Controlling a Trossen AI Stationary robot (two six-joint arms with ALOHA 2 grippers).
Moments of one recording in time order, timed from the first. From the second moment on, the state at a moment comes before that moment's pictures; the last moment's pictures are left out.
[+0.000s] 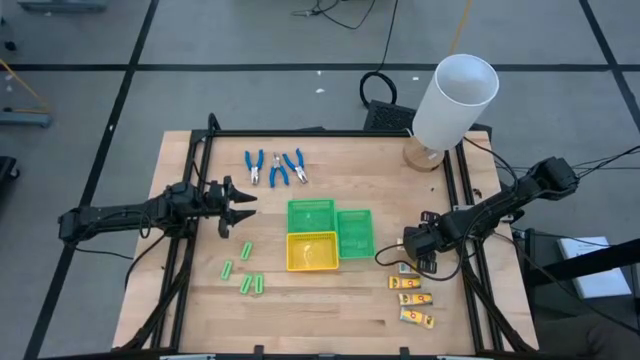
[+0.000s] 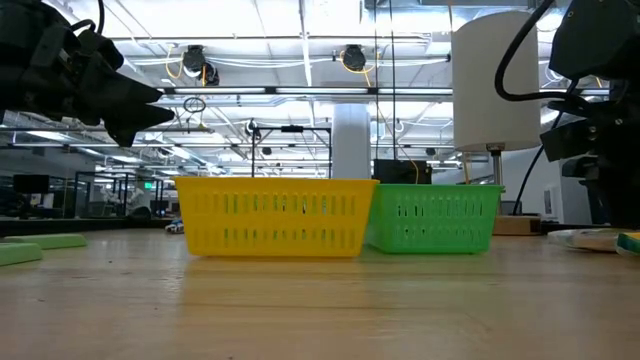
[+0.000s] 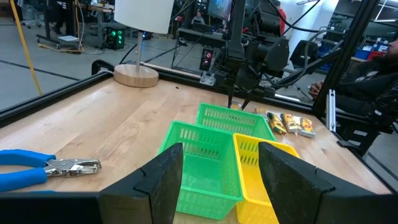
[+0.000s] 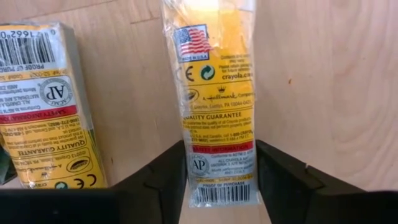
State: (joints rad) left arm 0.20 0.24 0.02 0.16 0.15 -0.19; right arm 0.39 1.25 0.50 -0.73 0.06 0.58
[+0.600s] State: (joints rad) left arm 0.20 0.24 0.02 0.16 0.15 -0.19; right arm 0.39 1.17 0.50 -0.73 0.05 0.58
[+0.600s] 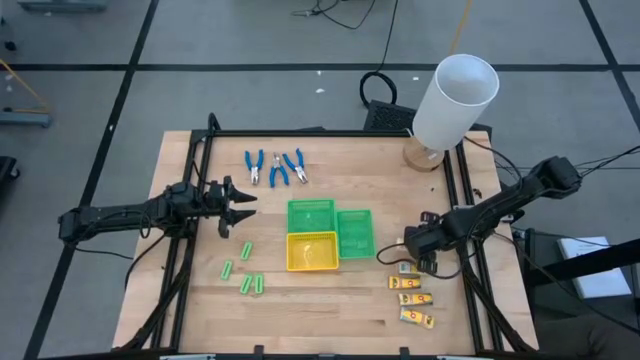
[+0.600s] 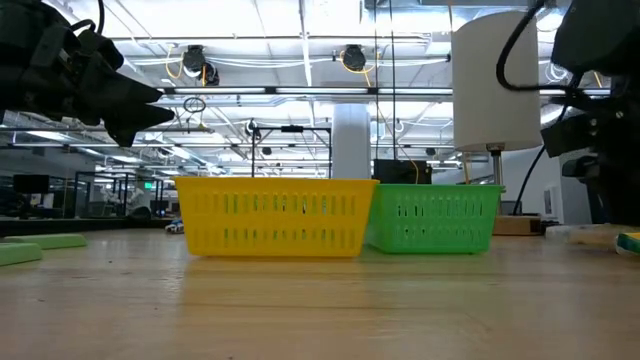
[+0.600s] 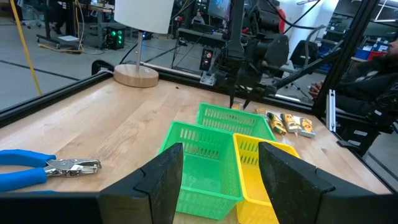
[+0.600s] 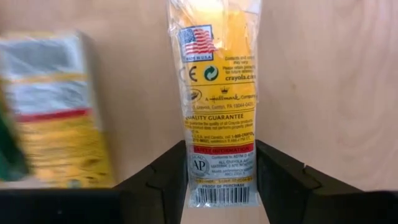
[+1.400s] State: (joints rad) left arm 0.20 0.24 0.02 0.16 0.15 -0.19; right arm 0.39 0.96 0.50 -0.67 0.05 0.57
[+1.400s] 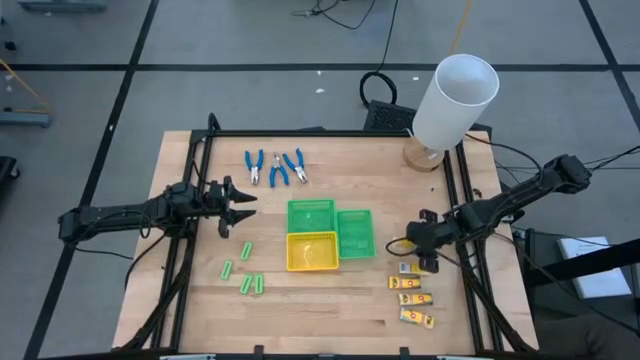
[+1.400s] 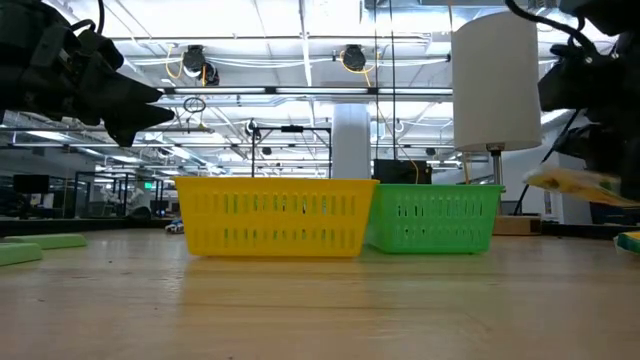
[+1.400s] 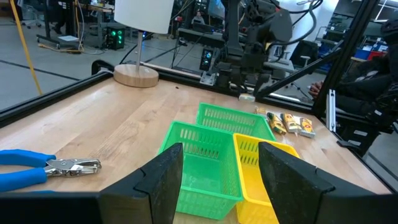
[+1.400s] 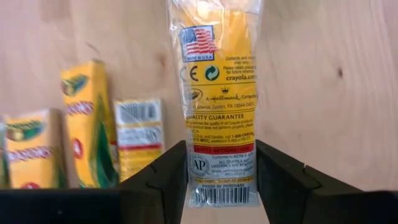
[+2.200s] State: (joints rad) left arm 0.20 0.24 0.02 0.16 0.15 -0.19; right arm 0.39 0.96 0.50 -0.22 0.05 0.25
